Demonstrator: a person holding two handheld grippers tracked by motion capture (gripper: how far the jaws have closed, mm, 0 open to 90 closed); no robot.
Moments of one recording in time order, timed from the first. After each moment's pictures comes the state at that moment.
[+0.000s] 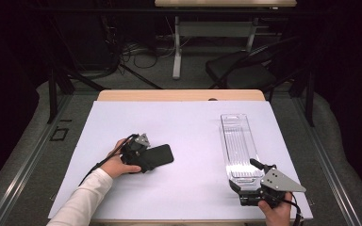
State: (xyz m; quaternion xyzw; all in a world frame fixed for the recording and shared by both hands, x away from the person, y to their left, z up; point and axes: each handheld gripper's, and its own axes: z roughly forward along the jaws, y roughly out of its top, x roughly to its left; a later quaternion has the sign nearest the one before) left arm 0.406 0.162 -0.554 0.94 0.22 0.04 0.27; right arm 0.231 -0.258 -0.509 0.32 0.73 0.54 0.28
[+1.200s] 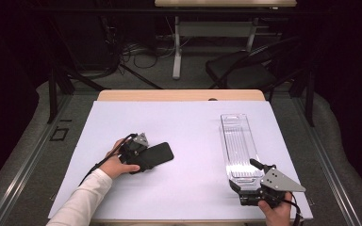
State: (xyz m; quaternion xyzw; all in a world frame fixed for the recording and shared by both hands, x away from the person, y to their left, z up) left arm 0.405 0.165 -0.551 0.93 0.22 0.04 0.28; right arm 0.232 -0.259 -0.510 0.32 0.73 0.54 0.28
